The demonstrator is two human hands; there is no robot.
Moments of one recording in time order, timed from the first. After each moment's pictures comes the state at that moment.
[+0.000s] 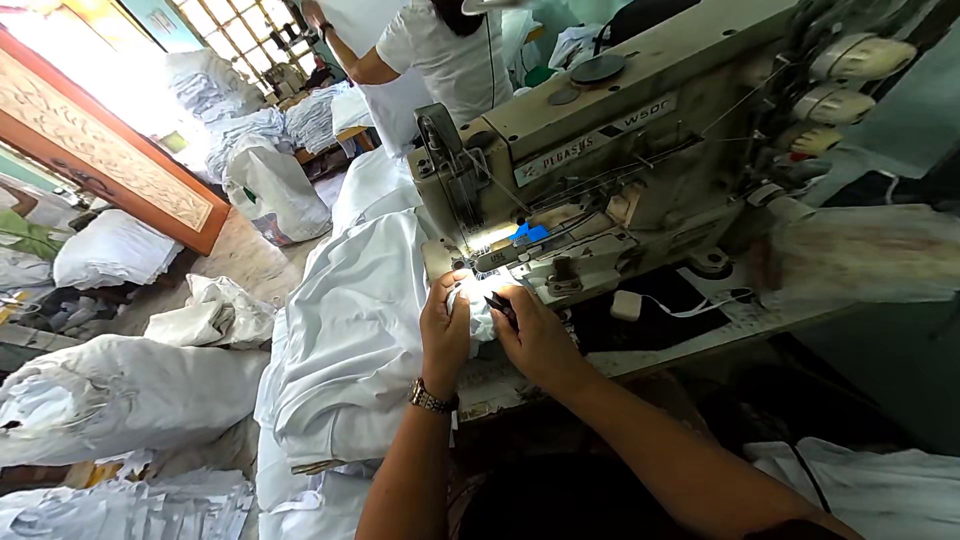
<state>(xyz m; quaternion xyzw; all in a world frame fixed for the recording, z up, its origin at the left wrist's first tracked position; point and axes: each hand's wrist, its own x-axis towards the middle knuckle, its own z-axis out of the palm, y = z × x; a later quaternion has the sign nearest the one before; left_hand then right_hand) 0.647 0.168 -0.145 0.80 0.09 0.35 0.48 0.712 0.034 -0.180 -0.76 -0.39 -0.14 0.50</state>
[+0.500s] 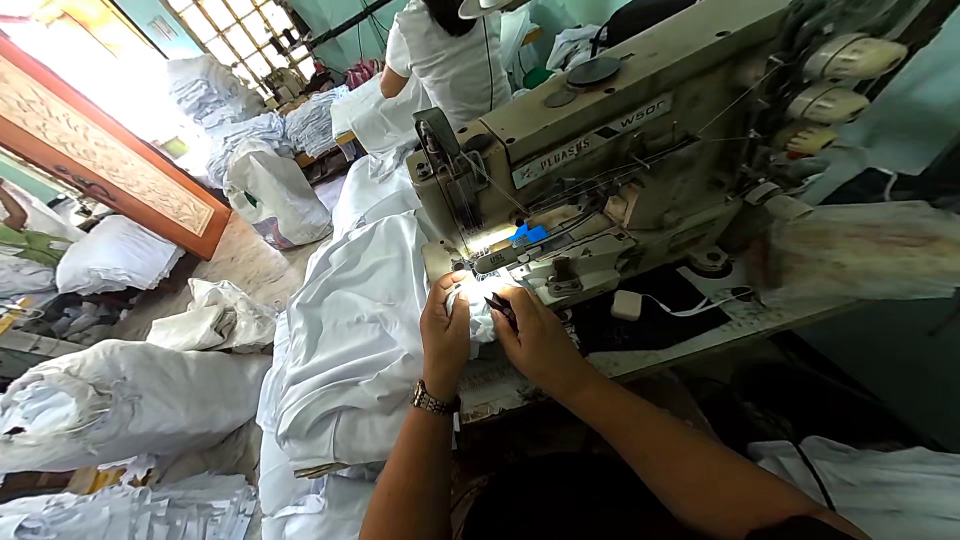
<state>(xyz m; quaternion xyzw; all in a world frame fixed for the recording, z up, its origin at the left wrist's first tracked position) 0.647 0.166 -0.145 0.78 0.09 0.36 0.50 0.712 0.036 -0.181 -0.76 -0.39 -0.15 0.50</state>
